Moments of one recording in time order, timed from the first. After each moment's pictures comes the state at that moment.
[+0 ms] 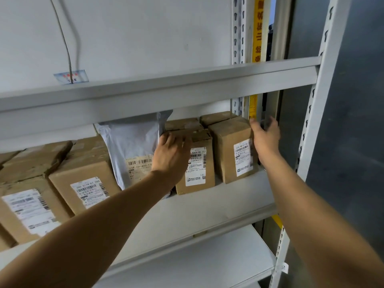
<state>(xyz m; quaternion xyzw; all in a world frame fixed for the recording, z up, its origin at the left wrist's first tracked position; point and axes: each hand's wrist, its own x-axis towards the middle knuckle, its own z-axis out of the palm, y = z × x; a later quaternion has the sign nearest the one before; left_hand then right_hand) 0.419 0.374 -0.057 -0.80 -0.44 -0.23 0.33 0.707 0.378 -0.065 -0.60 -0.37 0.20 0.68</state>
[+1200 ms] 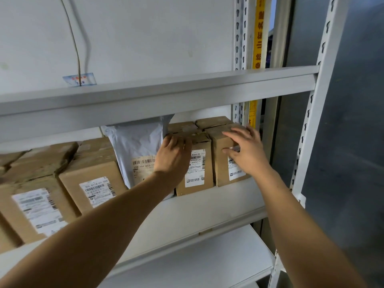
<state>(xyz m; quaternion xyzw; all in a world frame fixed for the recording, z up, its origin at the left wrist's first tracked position) 0.404 0.366 -0.051 -0.81 -0.43 -0.21 0.32 0.664 0.350 -0.076 -0.63 -0.68 -0.07 0.37</state>
